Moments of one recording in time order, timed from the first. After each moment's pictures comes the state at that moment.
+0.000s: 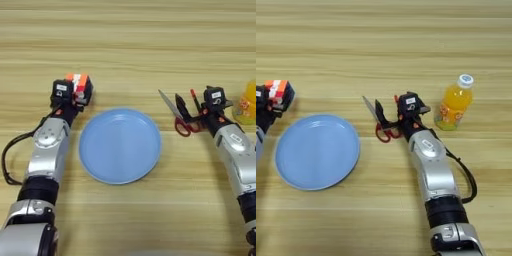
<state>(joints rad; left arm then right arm) -0.35 0.19 0.12 0.49 -0.11 -0.20 -0.21 -0.27 -0.09 -0.01 0.25 0.07 0.01 0.24</state>
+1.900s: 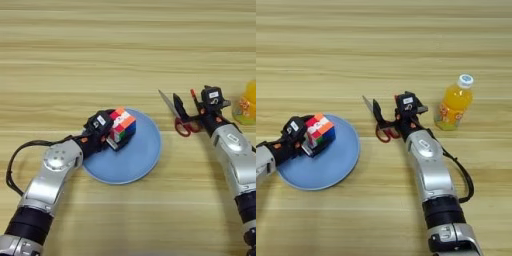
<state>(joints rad) -0.13 0.29 -0.16 0.17 -0.05 0.01 -0.58 -0.26 -0.08 0.01 0.24 0.07 0.01 0.22</state>
